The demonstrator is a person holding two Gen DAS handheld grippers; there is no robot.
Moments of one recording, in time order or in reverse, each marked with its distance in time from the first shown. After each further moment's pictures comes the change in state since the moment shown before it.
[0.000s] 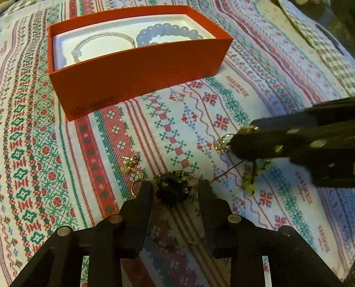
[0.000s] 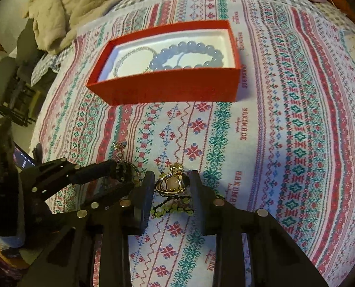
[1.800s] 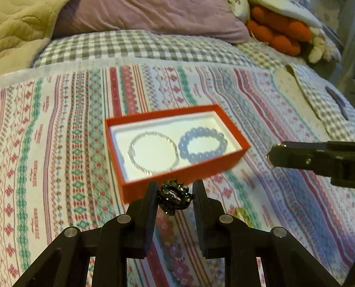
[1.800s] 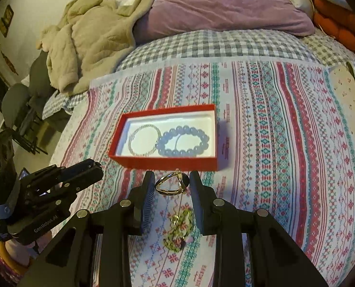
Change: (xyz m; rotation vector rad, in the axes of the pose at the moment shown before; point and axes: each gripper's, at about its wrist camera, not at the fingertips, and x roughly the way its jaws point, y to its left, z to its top) left arm -0.071 0.035 0.055 -0.102 -0.241 0.053; right arm -0.077 -0.009 0.036 -0.001 -0.246 0.030
